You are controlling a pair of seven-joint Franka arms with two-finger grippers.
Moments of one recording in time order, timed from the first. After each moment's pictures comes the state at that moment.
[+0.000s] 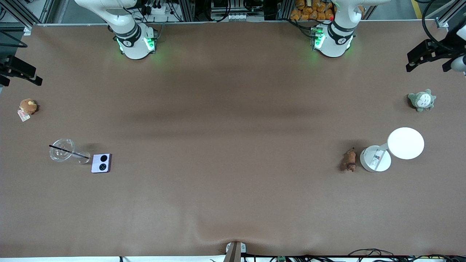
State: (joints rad) left arm -0.03 -0.12 -0.02 -1.58 0.04 1.45 -0.02; right arm -0.01 -0.02 -0.08 -1.47 0.05 1.39 -0.05
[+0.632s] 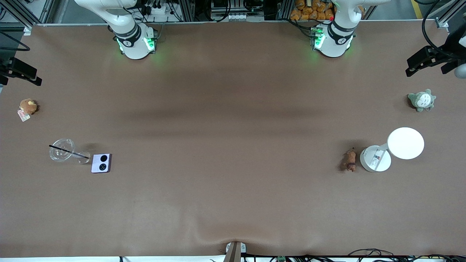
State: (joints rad) left arm -0.04 -0.10 -0.02 -1.57 0.04 1.44 -0.14; right arm -0.01 -0.02 -0.07 -1.49 -0.01 1.39 -0.05
